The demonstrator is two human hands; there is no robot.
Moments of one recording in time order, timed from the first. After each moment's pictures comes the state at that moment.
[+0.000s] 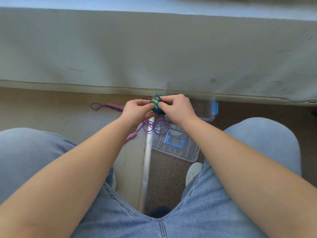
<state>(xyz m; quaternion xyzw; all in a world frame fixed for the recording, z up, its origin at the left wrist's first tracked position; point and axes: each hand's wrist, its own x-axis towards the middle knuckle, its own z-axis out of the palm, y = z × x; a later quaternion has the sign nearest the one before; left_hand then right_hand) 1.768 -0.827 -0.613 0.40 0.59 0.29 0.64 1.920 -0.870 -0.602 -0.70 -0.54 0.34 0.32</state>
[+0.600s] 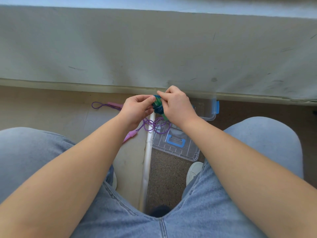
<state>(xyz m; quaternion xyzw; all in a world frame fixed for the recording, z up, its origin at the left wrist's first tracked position) 1.767 -0.821 -0.614 0.38 0.53 0.32 0.68 1.916 -0.864 -0.605 -0.66 -0.70 0.14 0.25</state>
